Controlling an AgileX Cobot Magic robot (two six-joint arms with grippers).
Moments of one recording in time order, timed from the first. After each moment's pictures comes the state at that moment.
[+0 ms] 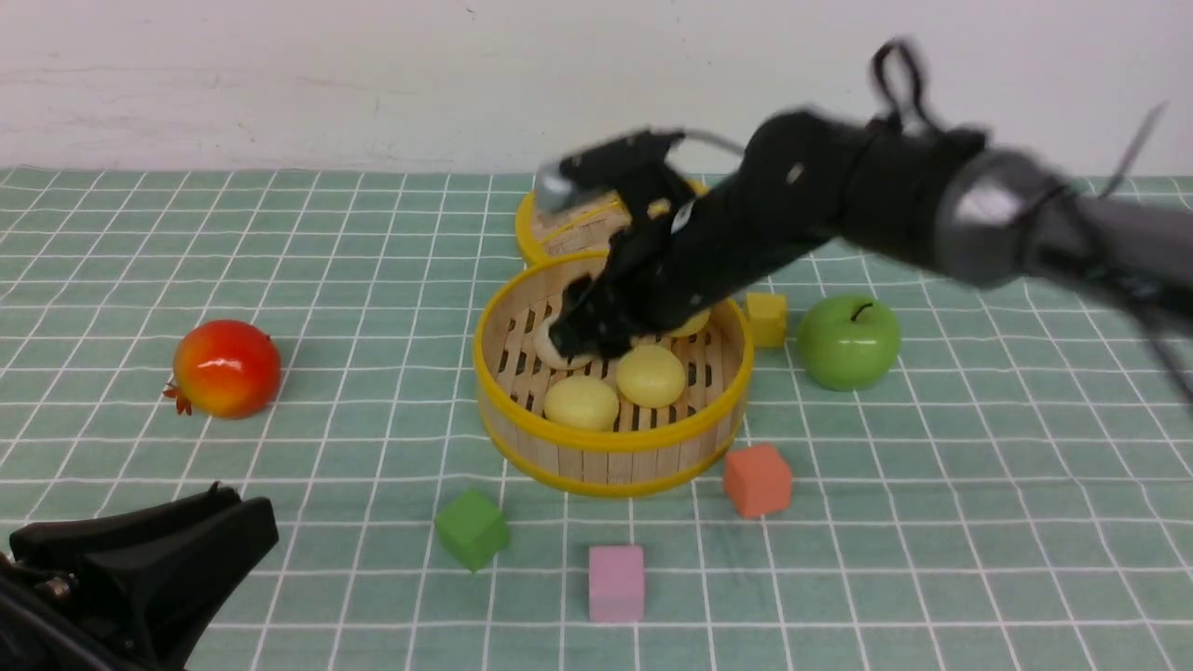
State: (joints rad) right arm 0.52 1.96 -1.72 0.46 0.71 -0.42; left arm -0.51 0.54 -0.32 -0.30 0.04 0.04
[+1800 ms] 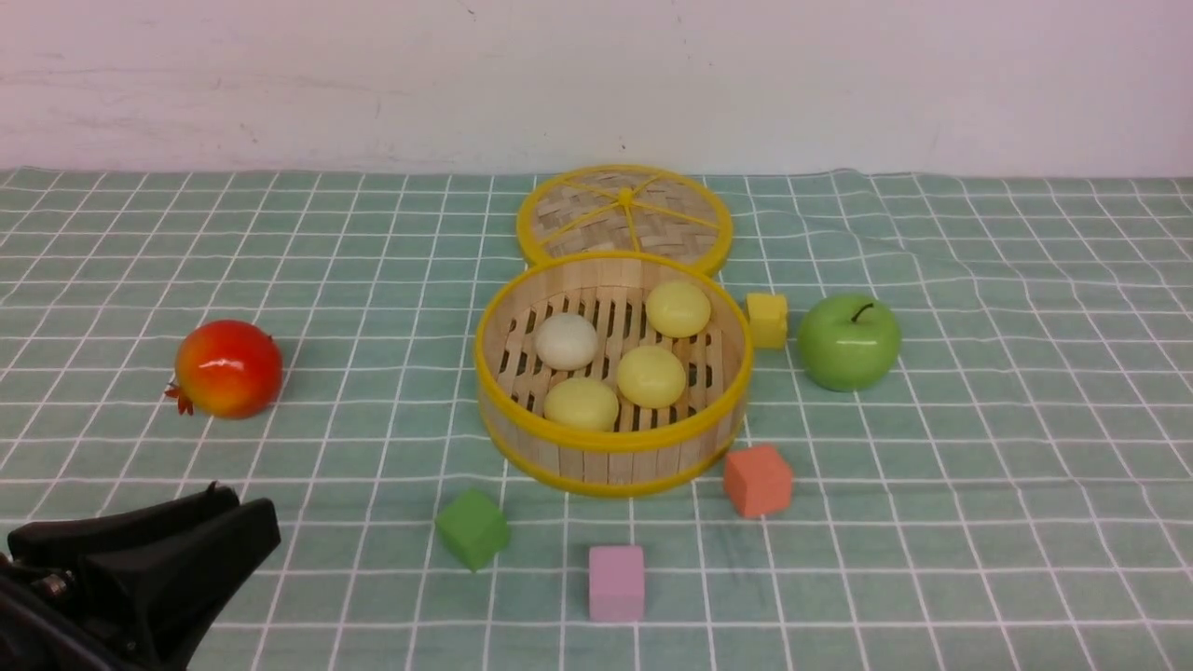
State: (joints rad) right arm 0.02 0.00 0.02 -0.01 0.35 0.00; left arm -0.51 0.54 -0.32 -0.30 0.04 0.04
